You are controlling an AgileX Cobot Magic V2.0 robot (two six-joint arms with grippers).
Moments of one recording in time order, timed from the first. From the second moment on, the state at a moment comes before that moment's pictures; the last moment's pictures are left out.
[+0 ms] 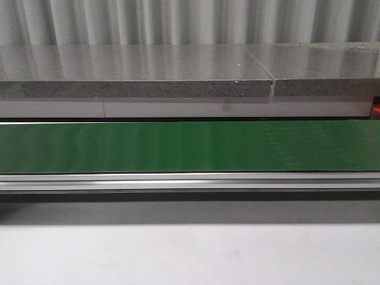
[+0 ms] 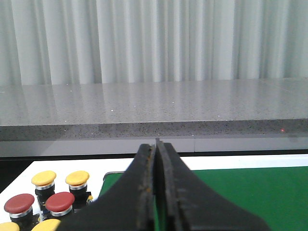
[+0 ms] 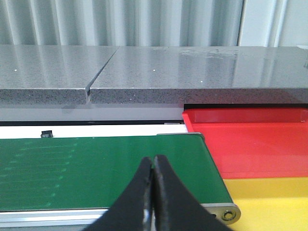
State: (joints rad) left arm -0.06 0.00 -0.01 0.05 -0.04 -0.04; right arm -0.09 -0.01 0.03 -0.02 0.03 0.04
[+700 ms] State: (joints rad) left arm -0.06 0.00 -0.13 0.06 0.23 -0.04; right arm -0.09 -0.01 0.03 -0.02 0.03 0.04
